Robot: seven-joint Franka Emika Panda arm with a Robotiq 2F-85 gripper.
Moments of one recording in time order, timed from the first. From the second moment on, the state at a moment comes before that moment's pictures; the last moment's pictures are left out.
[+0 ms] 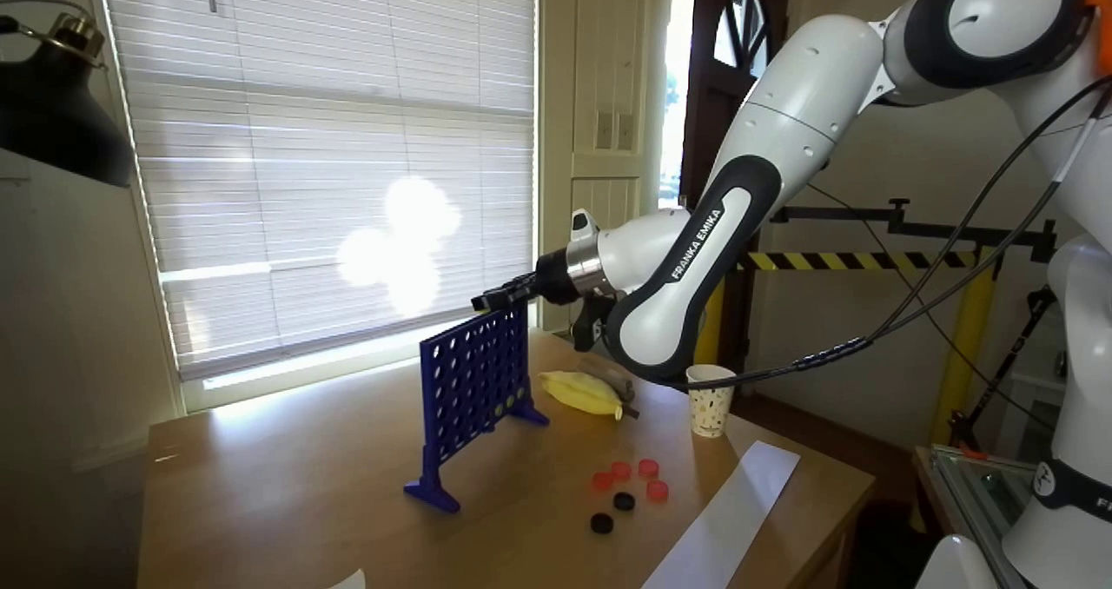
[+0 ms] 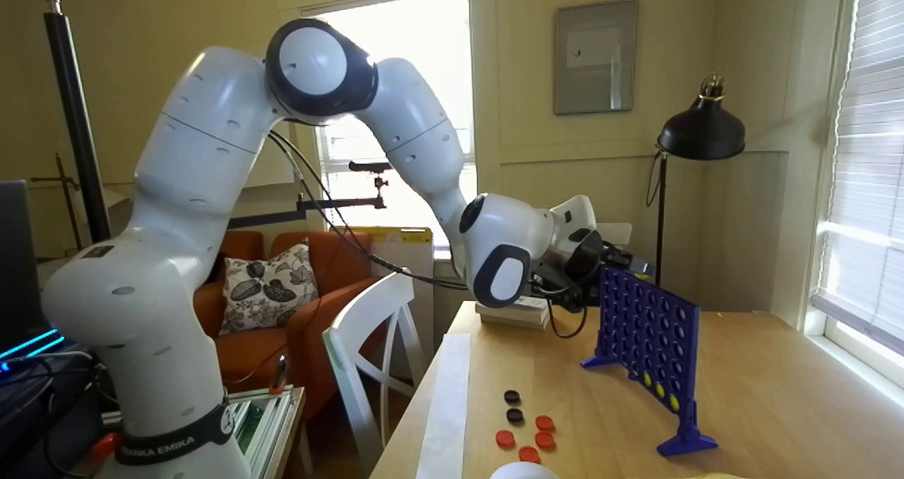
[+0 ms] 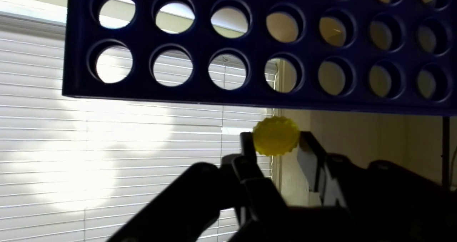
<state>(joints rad) 0.13 0.52 -0.01 -2.15 0.09 3.88 -0.09</state>
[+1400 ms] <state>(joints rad) 0.12 0.54 -0.01 -2.15 0.09 3.91 -0.09</state>
